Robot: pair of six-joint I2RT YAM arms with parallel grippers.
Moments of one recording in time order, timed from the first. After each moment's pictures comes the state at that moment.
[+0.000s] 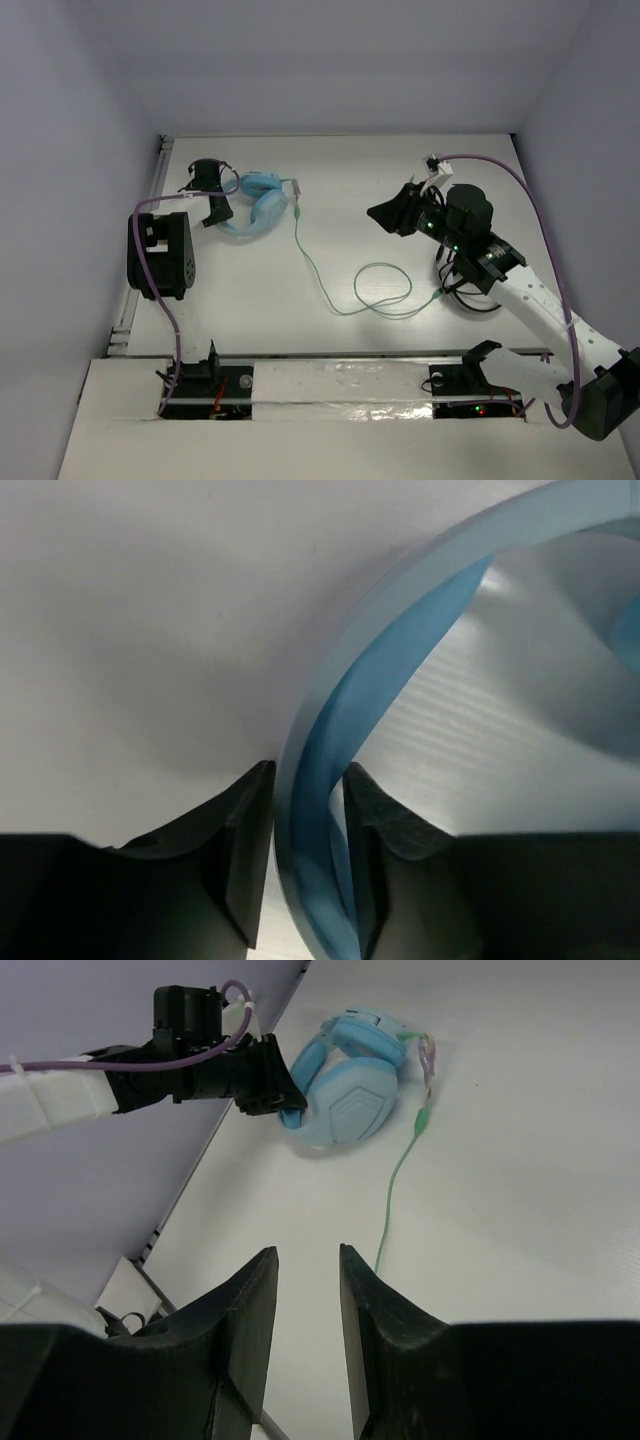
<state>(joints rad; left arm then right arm) 0.00 1.93 1.24 -0.28 -0.18 -0.35 0.54 1.03 0.94 -0.07 -0.24 0.57</state>
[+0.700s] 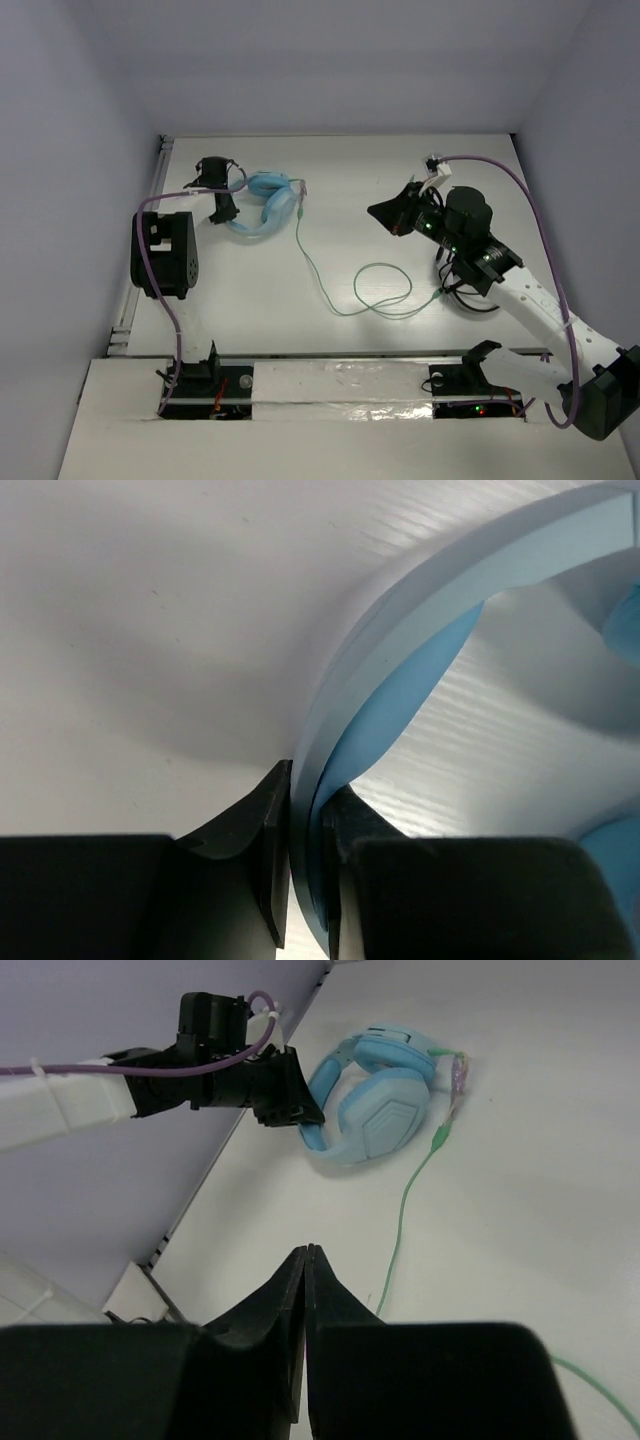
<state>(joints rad) -0.03 1.93 1.26 -0.33 -0.18 -0.38 0.55 1.03 0.92 -0.01 -0.24 0.58</state>
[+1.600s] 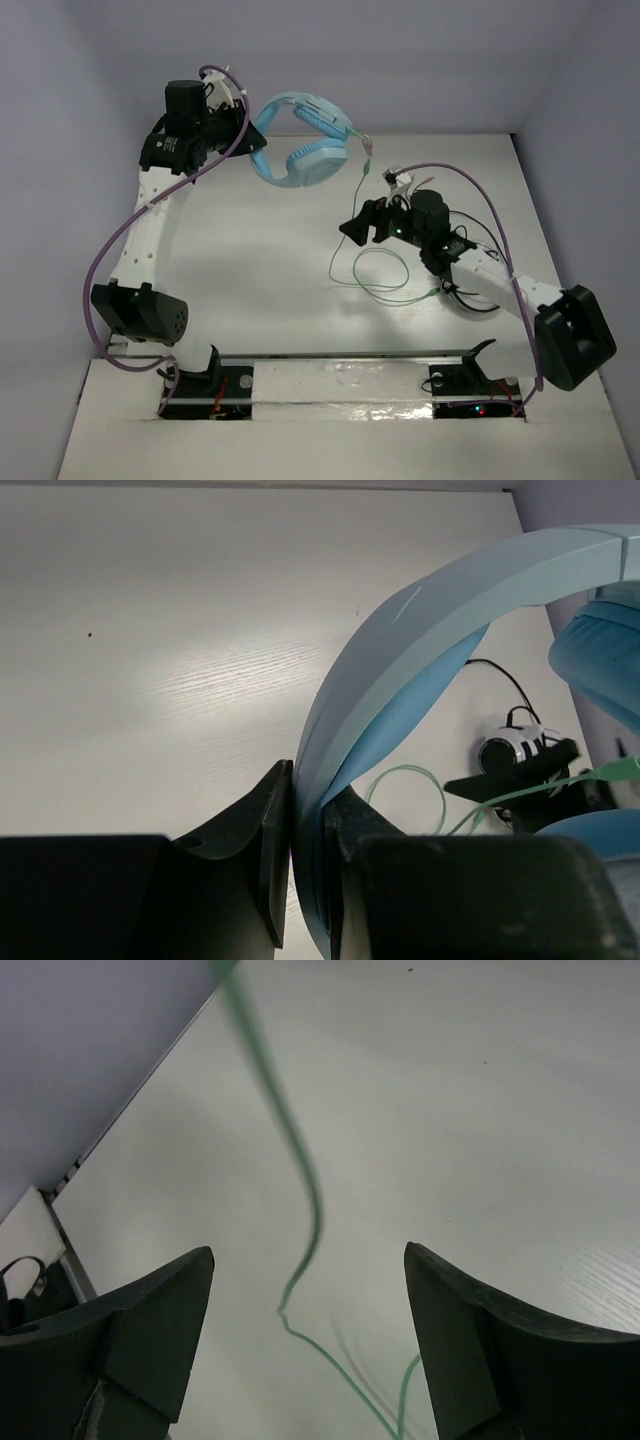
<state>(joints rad) -0.16 1.56 1.81 -0.74 0.38 -0.33 0.55 1.29 0.82 0.24 -0.36 0.37</state>
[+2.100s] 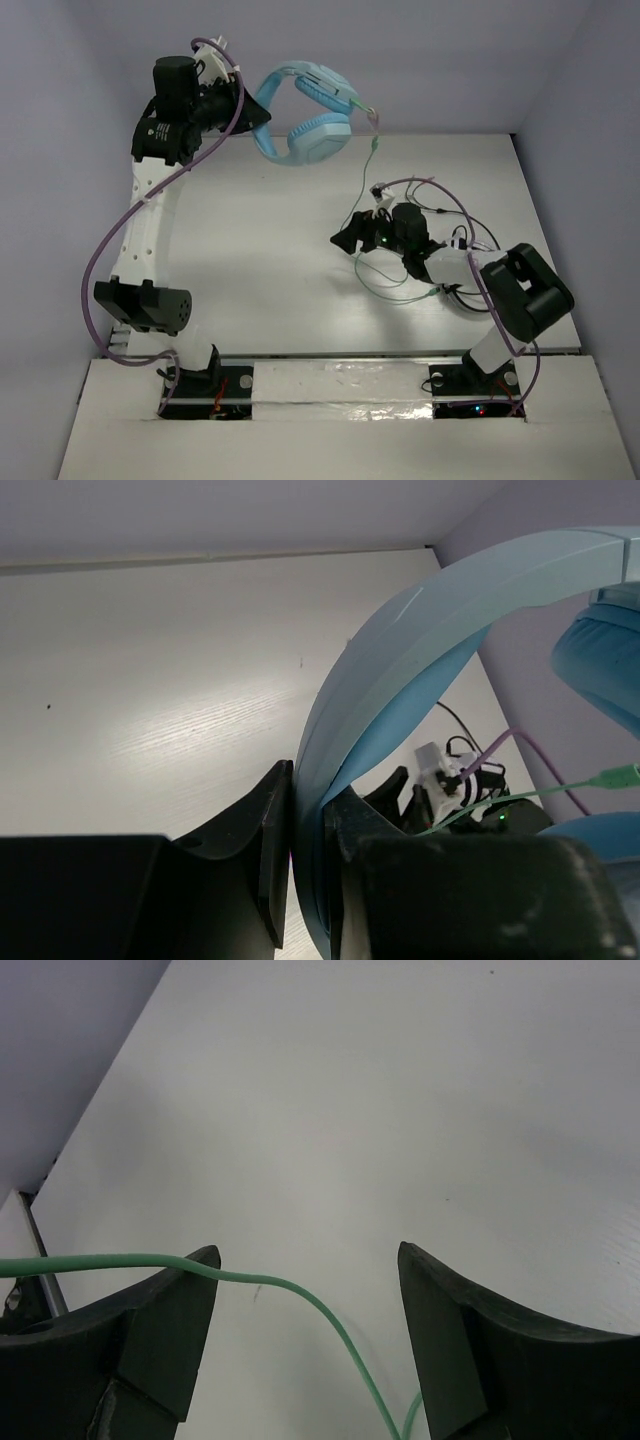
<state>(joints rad) -0.16 1.63 2.02 -0.75 0.47 -0.39 0.55 1.59 0.72 0.60 -0.37 0.48</state>
